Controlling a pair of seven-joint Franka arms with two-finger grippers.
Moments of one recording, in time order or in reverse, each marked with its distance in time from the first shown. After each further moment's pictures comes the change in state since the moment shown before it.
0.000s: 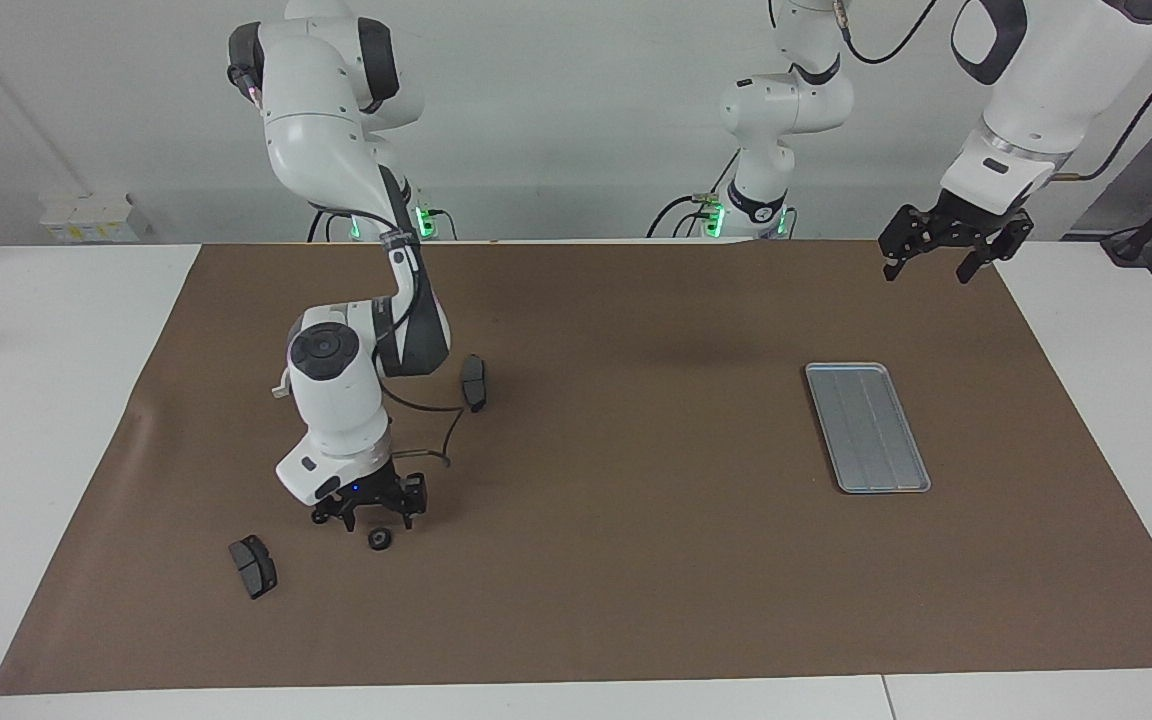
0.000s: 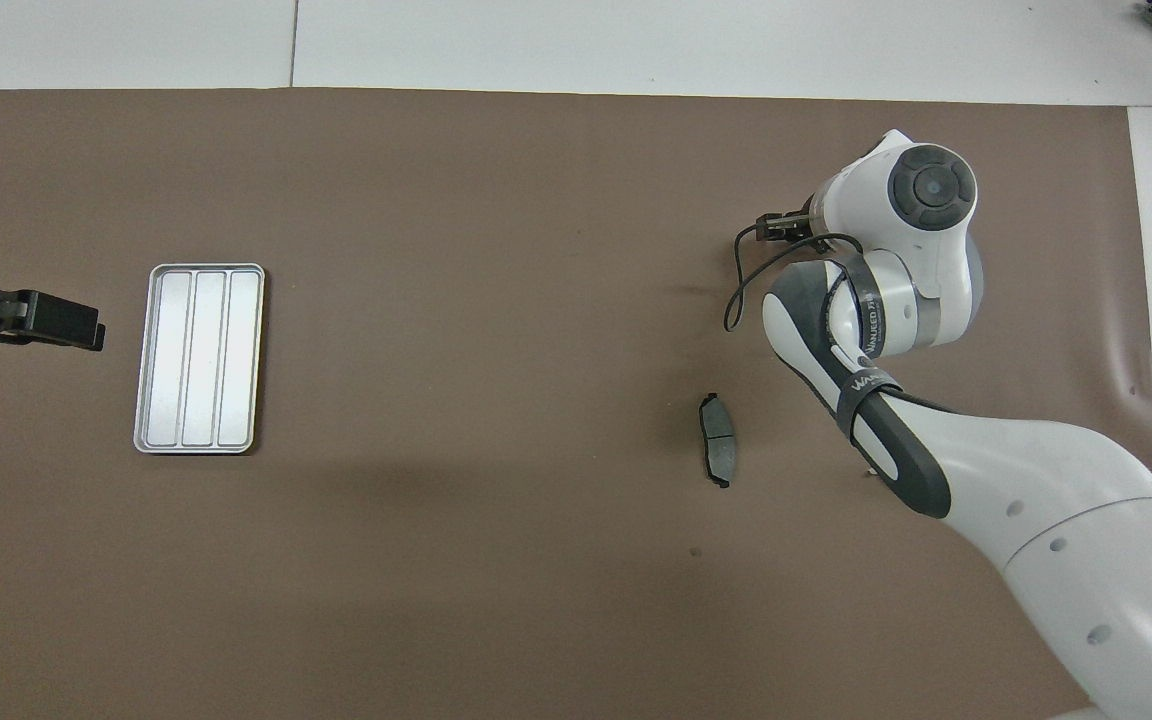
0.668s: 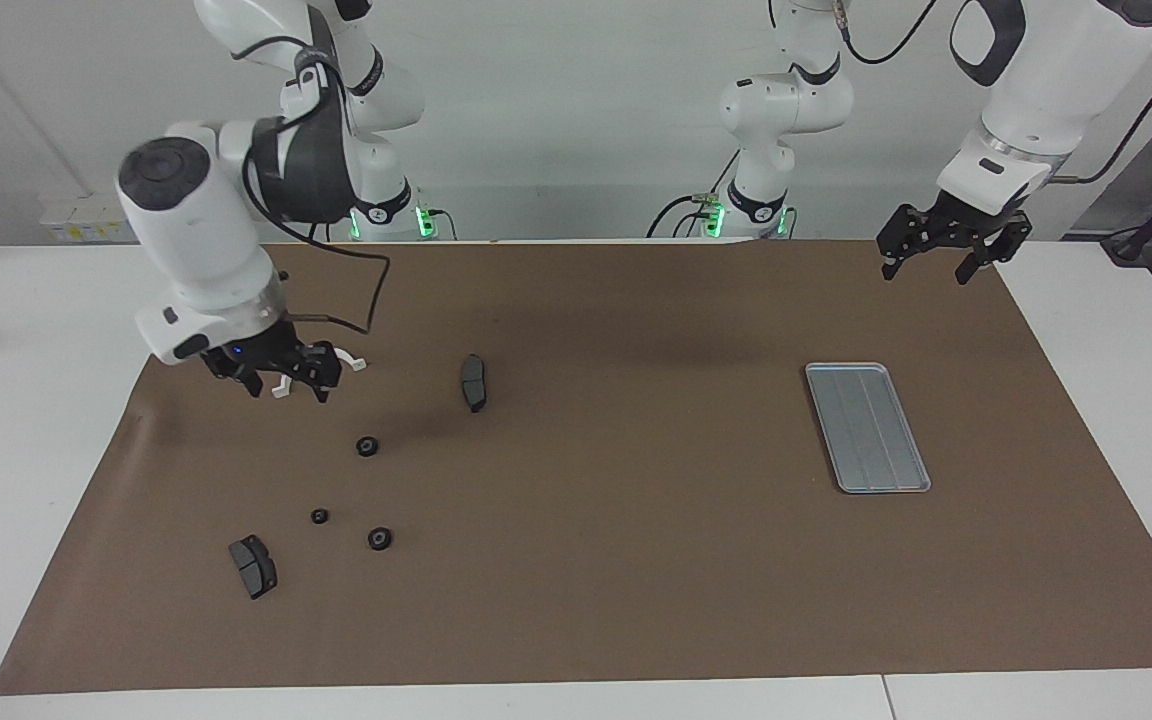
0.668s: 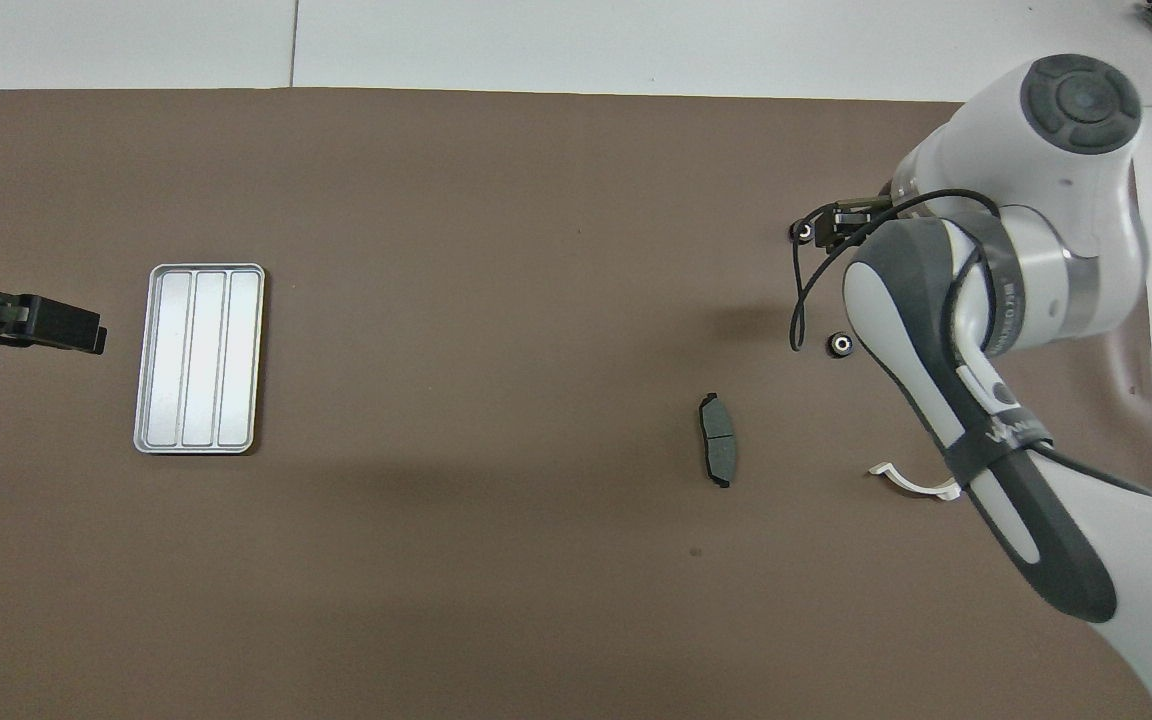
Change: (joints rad) left arm 0.000 0.000 0.000 -0.003 0.000 -0.003 0.013; right arm -0.132 -0.388 -0.009 0.010 0.000 -0.571 -0.004
